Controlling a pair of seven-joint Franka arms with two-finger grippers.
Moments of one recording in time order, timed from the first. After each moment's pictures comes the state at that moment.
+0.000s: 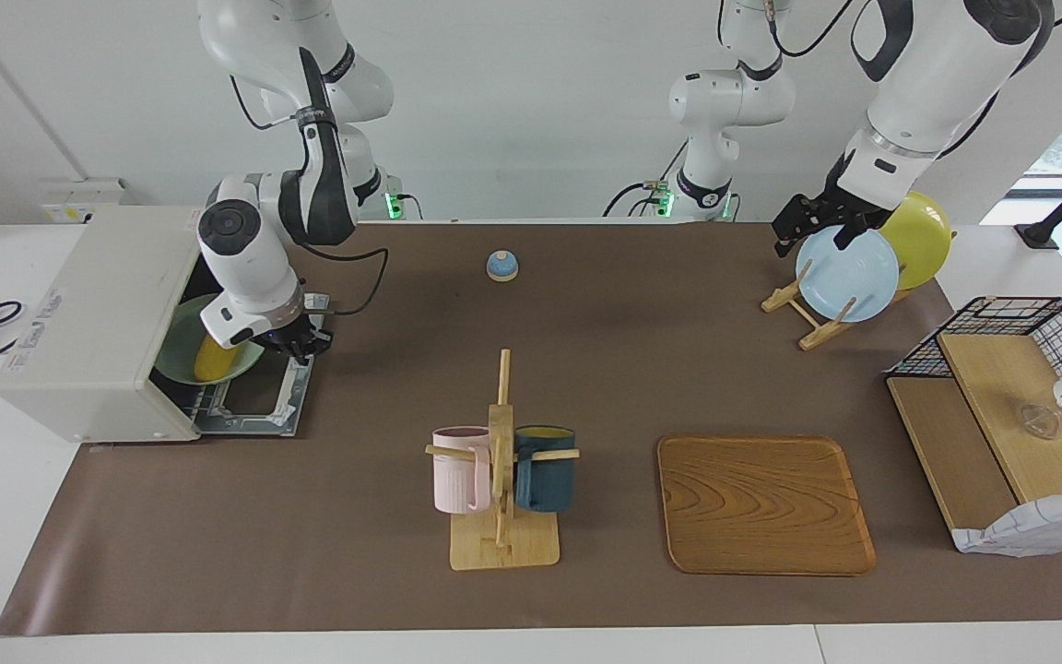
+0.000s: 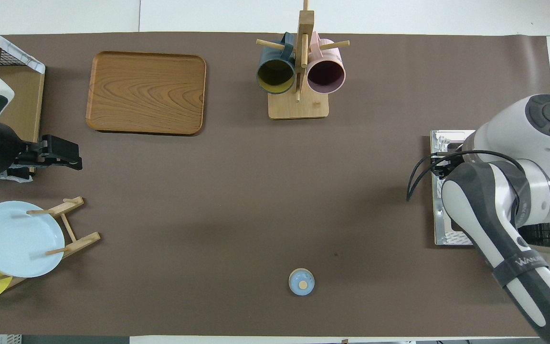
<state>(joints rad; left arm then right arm) -0.06 -0.07 -0.08 -1.70 -0.07 1.56 -0.23 0.09 0.06 -0.06 -2.05 -0.09 1.97 0.18</state>
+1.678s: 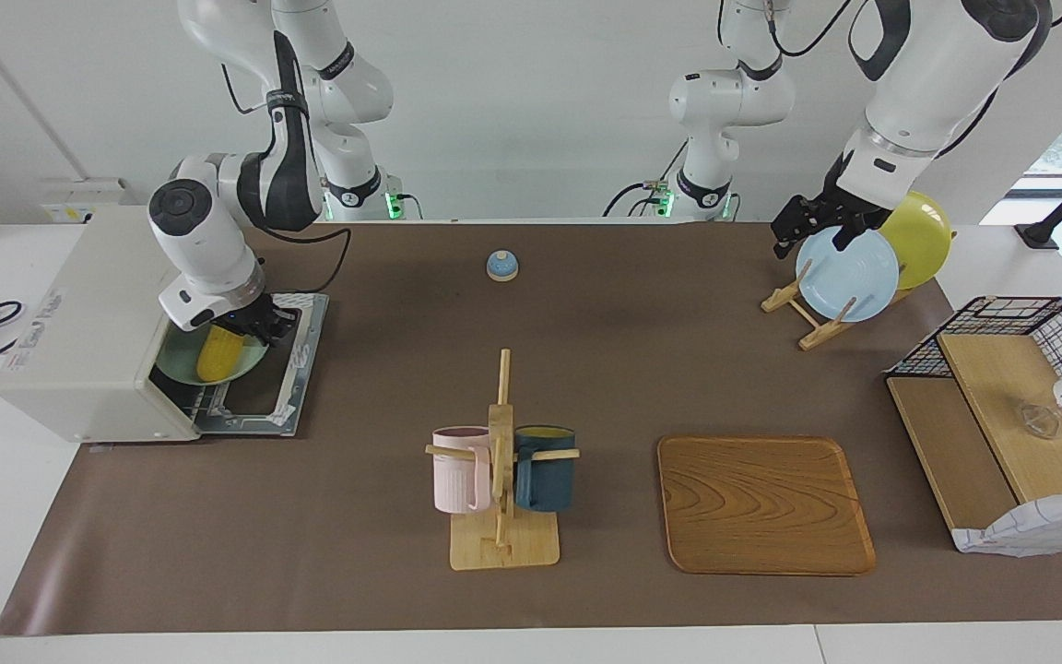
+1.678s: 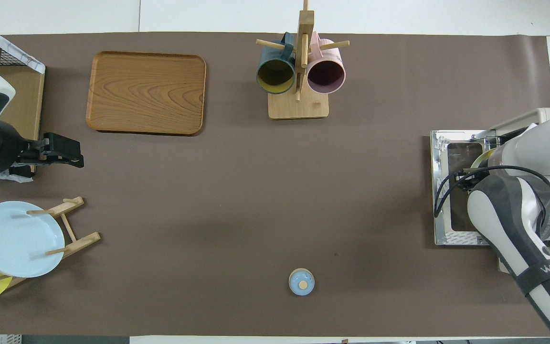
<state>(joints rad) -0.06 -0.07 -0.08 -1.70 -0.07 1.57 -0.25 0.01 0.01 -0.07 -2.19 -0.17 2.08 0.03</state>
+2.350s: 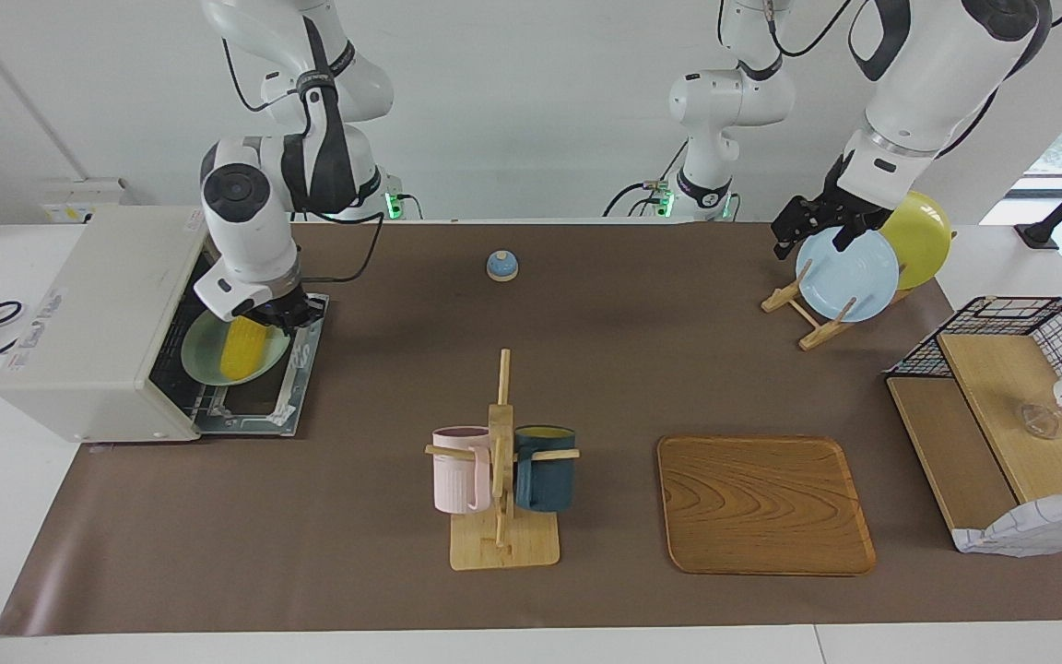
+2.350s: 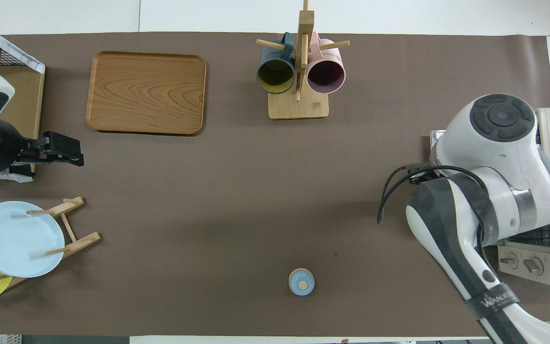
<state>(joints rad) -0.06 -0.07 -0.08 -1.70 -0.07 1.58 -0.25 0.28 0.05 -0.06 -1.99 -0.18 1.83 0.28</state>
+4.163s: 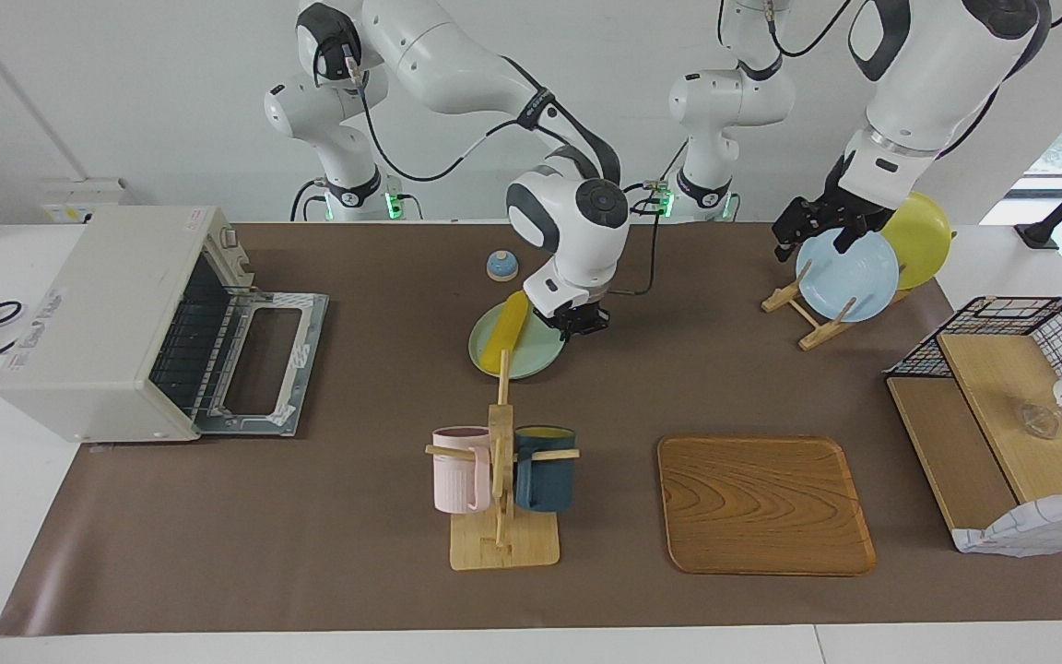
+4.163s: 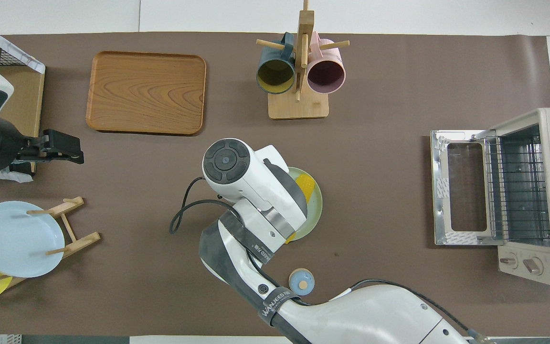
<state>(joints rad) -0.06 -0.07 -0.08 -1.70 -0.07 1.59 -0.26 0.67 0.53 0.06 -1.54 0.02 1.99 0.98</state>
